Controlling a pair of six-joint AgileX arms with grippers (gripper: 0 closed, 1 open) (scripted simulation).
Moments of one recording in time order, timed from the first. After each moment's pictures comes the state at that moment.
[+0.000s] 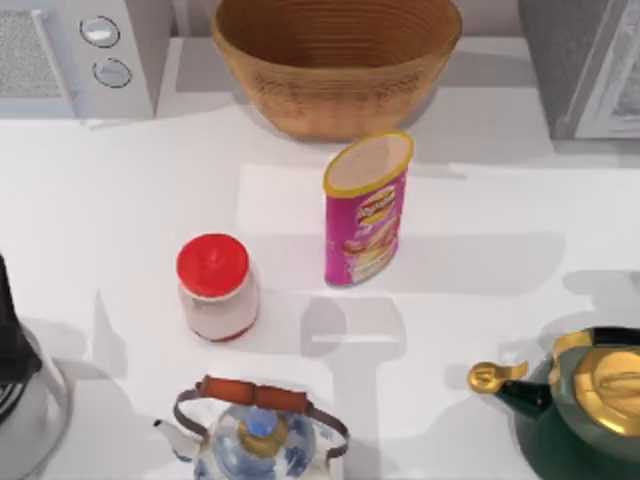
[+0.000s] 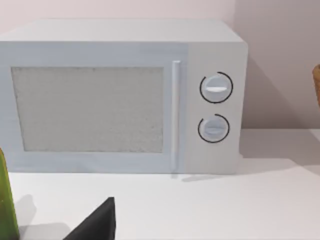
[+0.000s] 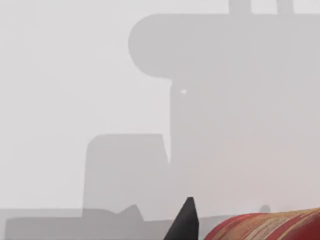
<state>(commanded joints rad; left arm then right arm) 0.00 0.00 0.00 0.00 0.00 0.00 -0.25 1.69 0.66 0.12 -0.15 -0.17</state>
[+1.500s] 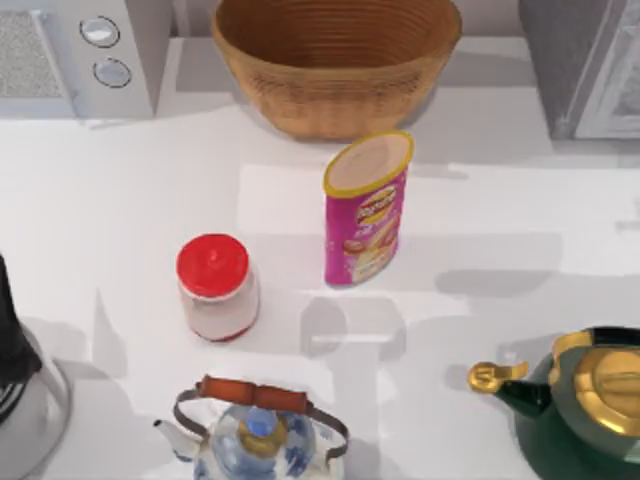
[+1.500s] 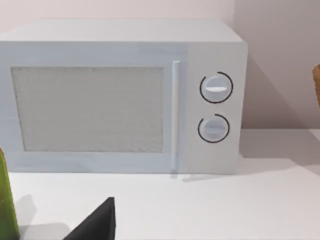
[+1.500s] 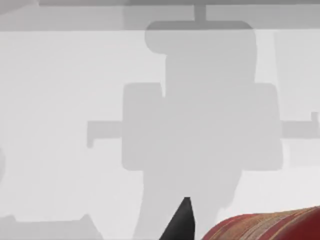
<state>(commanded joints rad) 0.00 0.00 0.00 0.00 0.00 0.00 -0.26 1.44 1.03 -0.52 -0.15 -0.18</state>
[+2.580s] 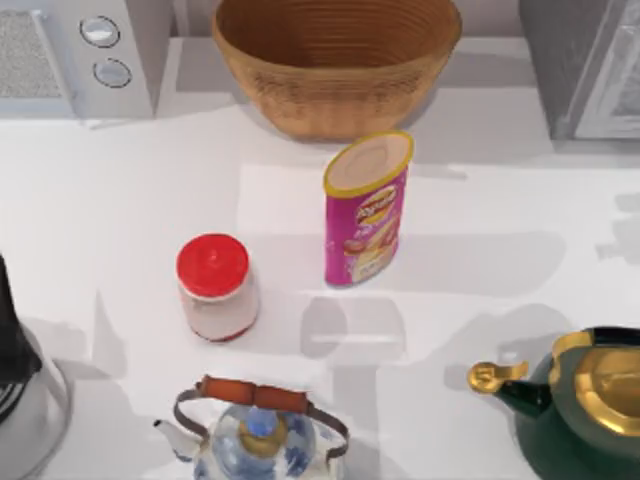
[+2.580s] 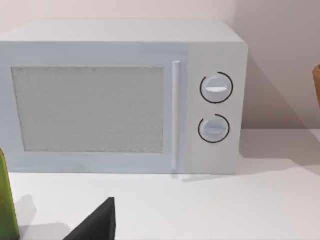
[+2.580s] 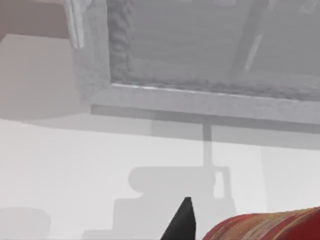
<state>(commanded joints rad) 0.00 0.00 0.00 0.00 0.00 0.00 -0.20 1.03 0.78 -0.31 -0.17 -0.19</state>
